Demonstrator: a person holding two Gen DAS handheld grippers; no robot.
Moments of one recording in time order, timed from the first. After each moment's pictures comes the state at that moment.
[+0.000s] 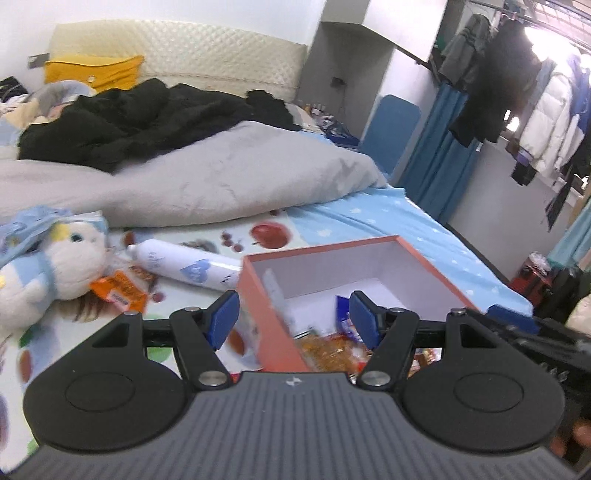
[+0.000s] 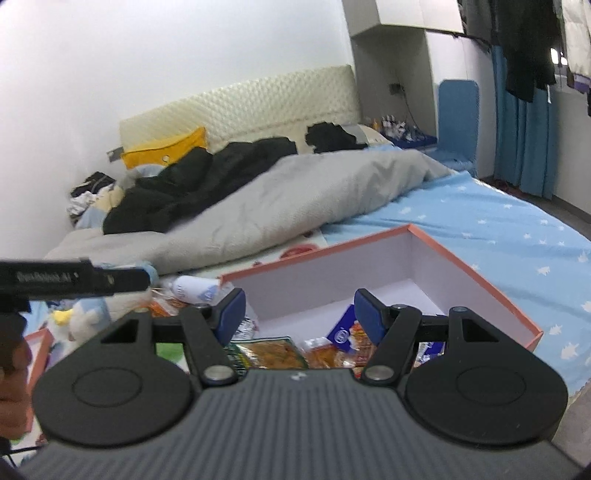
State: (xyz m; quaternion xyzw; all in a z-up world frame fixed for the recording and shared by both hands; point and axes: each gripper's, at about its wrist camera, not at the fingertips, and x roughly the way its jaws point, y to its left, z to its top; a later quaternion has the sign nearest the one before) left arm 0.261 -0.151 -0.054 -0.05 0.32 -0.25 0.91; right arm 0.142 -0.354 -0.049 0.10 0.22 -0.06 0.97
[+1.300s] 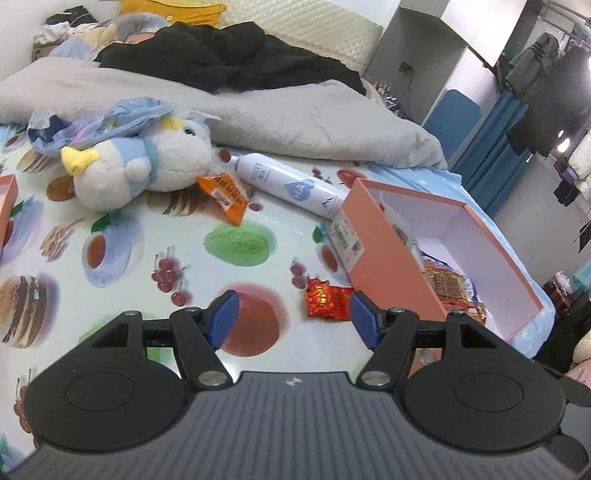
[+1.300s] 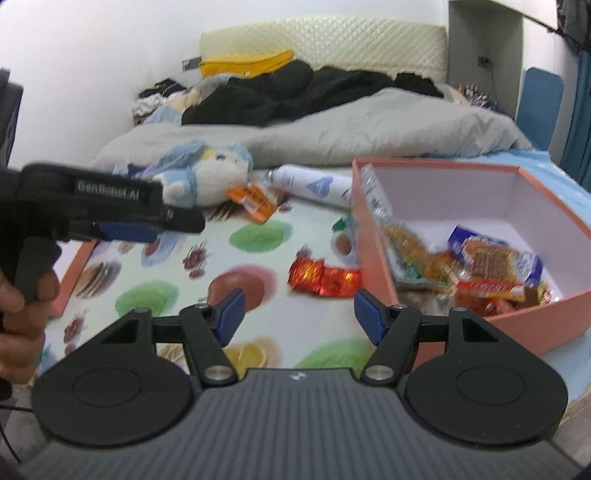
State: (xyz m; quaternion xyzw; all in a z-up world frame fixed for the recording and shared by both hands) left arm 0.224 -0.028 -0.126 -0.11 0.39 -0.17 0.90; right arm 0.118 -0.211 -0.117 0.02 0.33 0.05 0.94
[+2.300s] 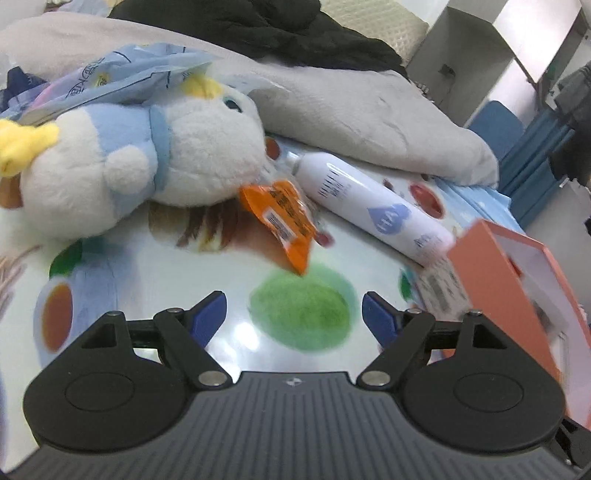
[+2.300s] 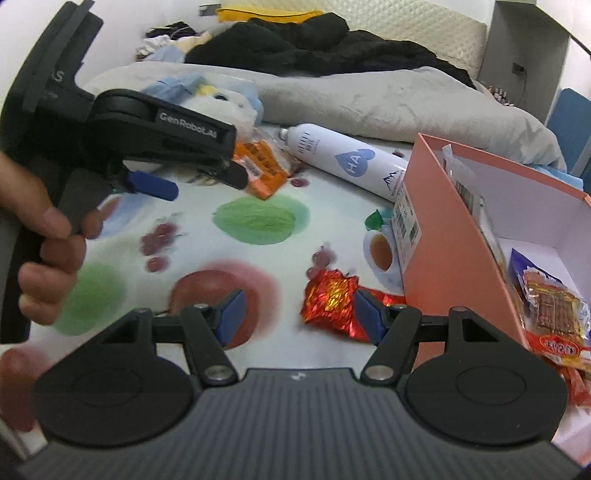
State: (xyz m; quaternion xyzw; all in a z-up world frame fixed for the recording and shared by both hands) left arm 0.399 -0.010 -0.230 -0.14 0.41 -0.14 0.89; right arm 0.245 -0.167 -0.191 -0.06 0.37 0.03 0.93
